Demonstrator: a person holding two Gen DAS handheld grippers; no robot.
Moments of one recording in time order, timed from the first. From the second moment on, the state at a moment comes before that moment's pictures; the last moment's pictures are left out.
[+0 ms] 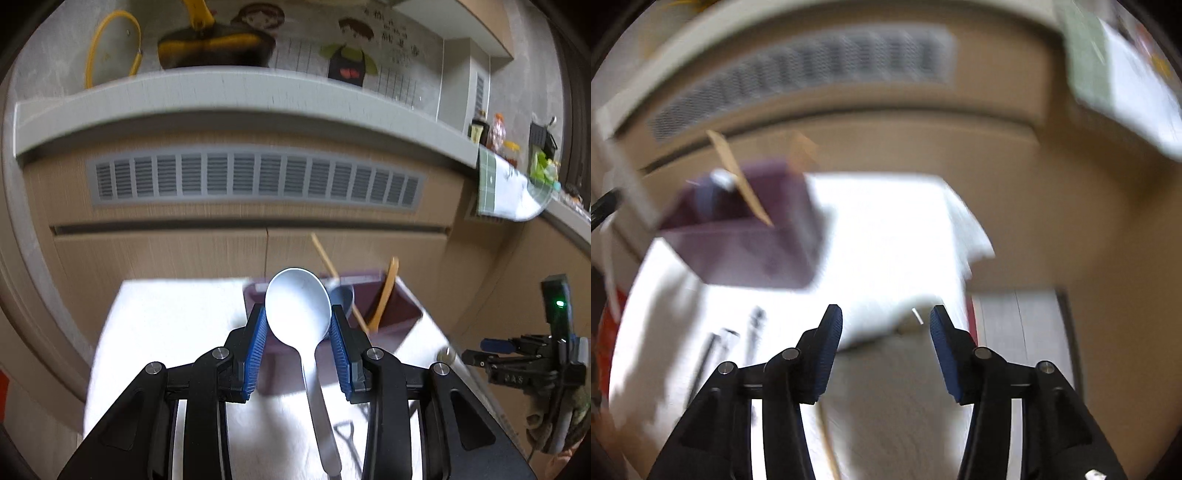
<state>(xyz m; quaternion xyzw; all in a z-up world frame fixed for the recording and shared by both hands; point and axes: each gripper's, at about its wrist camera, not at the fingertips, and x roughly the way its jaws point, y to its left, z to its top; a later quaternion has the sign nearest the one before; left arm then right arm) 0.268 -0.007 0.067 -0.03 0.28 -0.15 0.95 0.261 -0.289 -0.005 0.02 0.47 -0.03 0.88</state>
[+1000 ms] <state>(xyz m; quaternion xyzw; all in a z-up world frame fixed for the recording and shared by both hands) 0.249 -0.001 0.034 -0.05 0.32 -0.14 0.94 0.239 -0.238 0.024 -0.02 0.39 -0.01 0.92</state>
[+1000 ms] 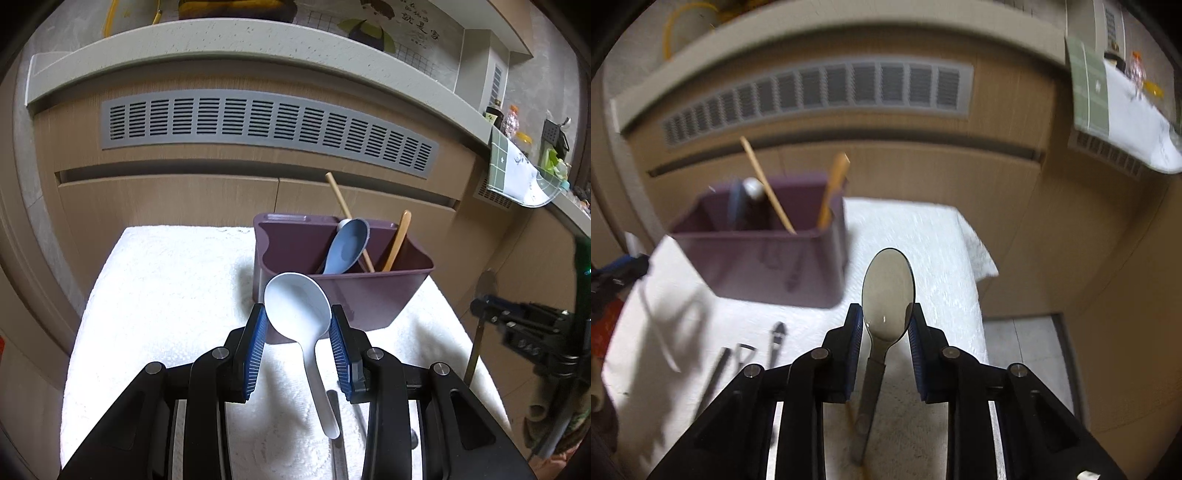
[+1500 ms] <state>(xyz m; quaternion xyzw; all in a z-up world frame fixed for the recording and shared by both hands) 0.272 0.000 0.131 -0.05 0.21 -0.17 0.96 0.259 -0.220 0.125 -0.01 0.27 0.08 0.96</state>
